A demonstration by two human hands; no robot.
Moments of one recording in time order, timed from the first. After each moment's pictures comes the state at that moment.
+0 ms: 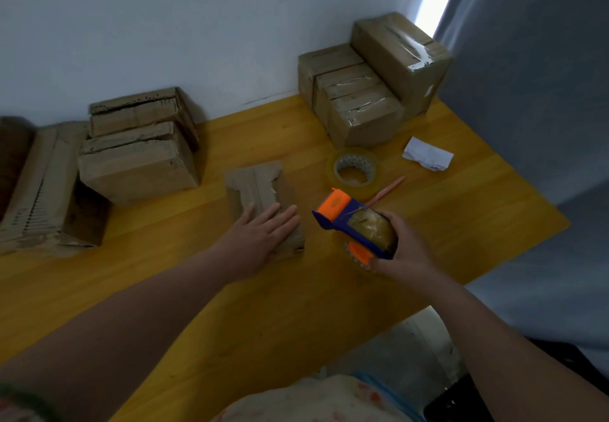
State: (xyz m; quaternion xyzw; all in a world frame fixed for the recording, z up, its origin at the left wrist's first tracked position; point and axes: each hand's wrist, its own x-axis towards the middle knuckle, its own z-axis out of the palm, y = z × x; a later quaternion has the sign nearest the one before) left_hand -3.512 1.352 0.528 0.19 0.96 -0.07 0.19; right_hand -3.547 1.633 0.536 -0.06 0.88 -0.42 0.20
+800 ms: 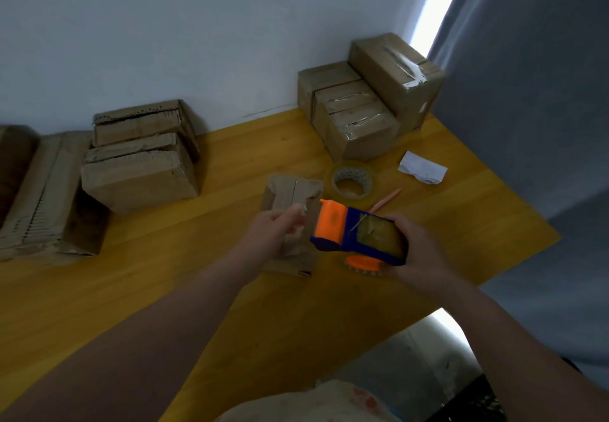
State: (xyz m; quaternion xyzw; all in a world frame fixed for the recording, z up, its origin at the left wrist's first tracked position) left_hand -3.517 1.398 0.577 -0.19 0.75 0.62 0.13; right_hand -3.553 1.644 0.570 -0.15 0.89 -0.40 0.16
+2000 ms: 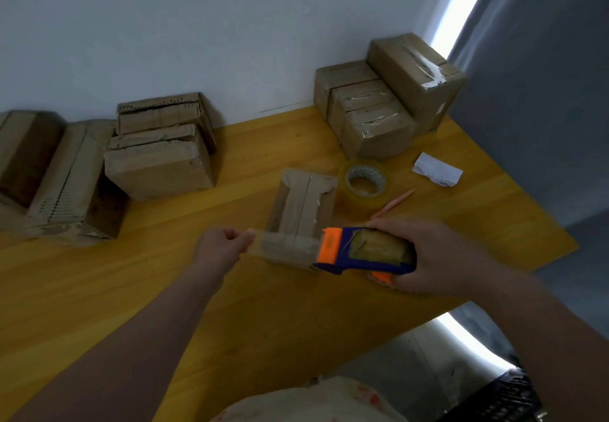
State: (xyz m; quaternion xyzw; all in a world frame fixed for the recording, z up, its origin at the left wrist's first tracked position) left_hand -3.474 1.334 0.541 -0.35 0.78 0.51 0.04; right_hand -3.560 1.649 0.600 -0.34 0.90 -0.19 0.21
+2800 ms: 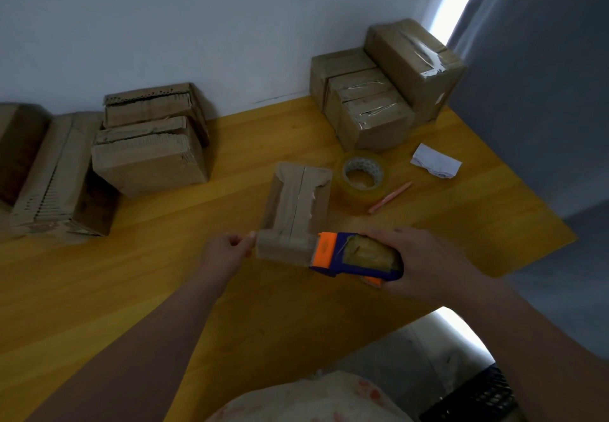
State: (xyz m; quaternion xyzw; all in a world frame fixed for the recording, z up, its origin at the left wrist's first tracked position) left_hand -3.476 1.343 0.514 -0.36 0.78 0.51 0.06; right_hand -3.556 1.648 0.562 -0.32 0.91 -0.14 0.21
